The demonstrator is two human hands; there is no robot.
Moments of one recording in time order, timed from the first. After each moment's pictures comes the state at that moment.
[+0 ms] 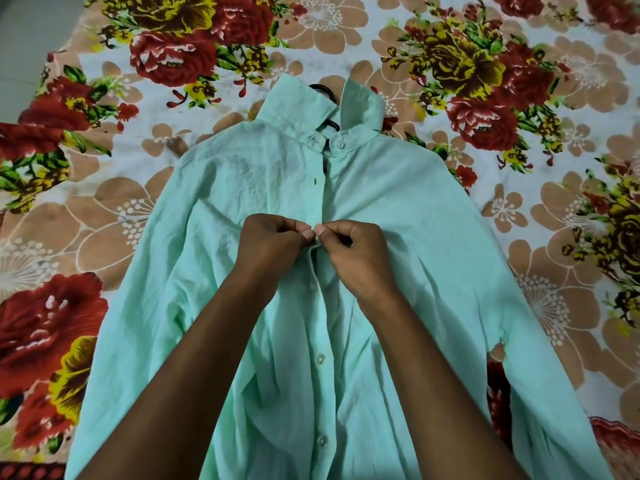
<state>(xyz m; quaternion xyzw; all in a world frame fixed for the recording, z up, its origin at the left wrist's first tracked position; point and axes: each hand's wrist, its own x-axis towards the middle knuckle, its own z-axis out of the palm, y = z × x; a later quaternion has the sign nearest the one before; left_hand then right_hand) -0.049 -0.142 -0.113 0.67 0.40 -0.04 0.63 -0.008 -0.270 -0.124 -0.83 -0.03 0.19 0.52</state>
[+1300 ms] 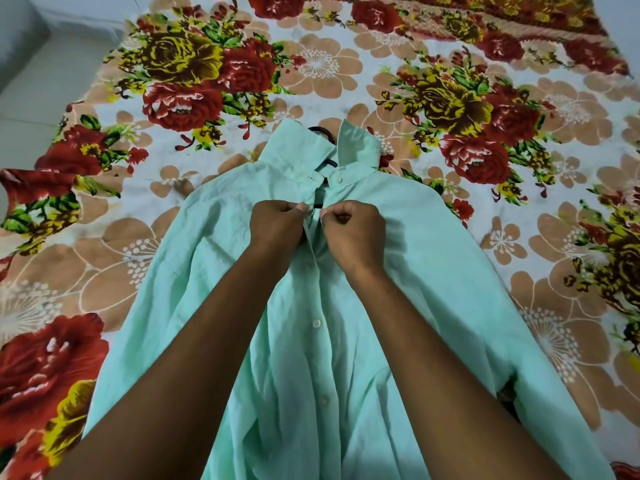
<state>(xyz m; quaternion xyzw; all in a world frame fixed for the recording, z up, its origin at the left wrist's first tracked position) 0.026 -0.120 -0.115 0.65 0.43 0.04 0.63 0.057 -0.227 -0.119 -0.89 0.00 0.06 0.45</state>
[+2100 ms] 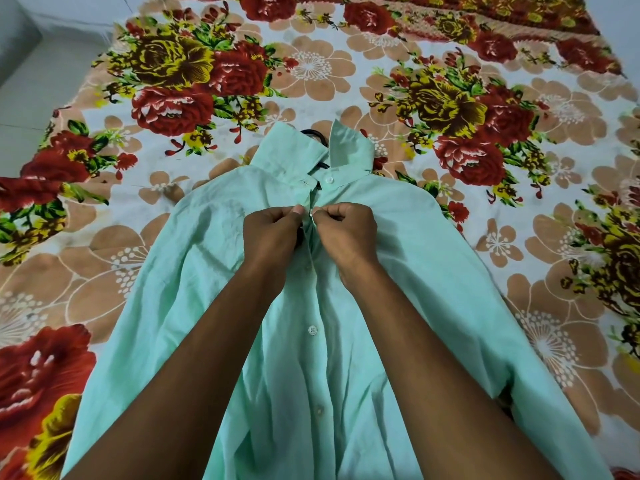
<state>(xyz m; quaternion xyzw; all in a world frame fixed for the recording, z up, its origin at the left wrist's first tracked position) 0.020 -0.130 -0.121 0.59 0.41 0.08 0.69 0.069 -0.221 -0.124 -0.84 0.07 0.13 0.52</state>
